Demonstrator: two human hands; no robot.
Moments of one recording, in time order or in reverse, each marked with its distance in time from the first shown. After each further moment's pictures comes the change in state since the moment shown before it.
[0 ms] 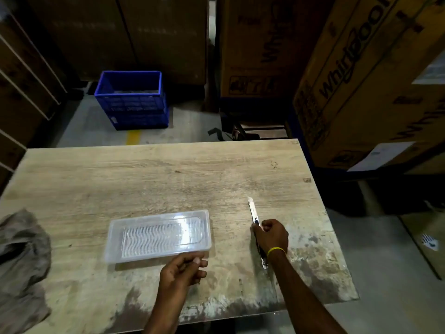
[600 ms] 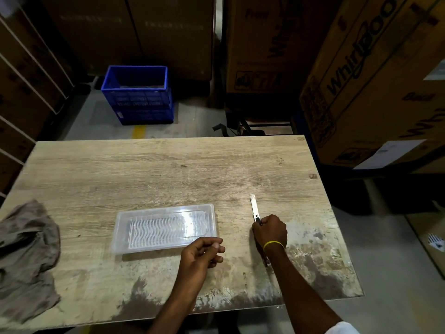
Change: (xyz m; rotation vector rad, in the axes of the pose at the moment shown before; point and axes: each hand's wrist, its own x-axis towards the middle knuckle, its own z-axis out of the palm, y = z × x) left_hand 0.007 0.002 0.020 0.036 -0.131 0.073; right_hand -0.005 -0.012 0.012 -0.194 -0.015 -0.027
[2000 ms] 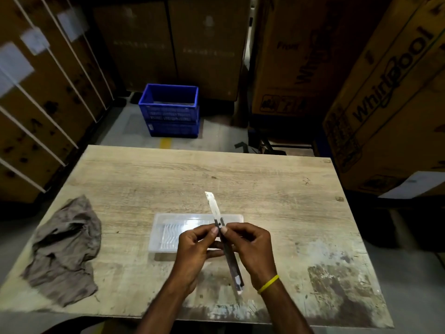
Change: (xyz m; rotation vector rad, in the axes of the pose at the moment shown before) left_hand 0.000 0.045 -0.065 -0.161 0.056 0.183; right_hand -0.161 -0.105 -0.015 0.769 -0.380 -0.420
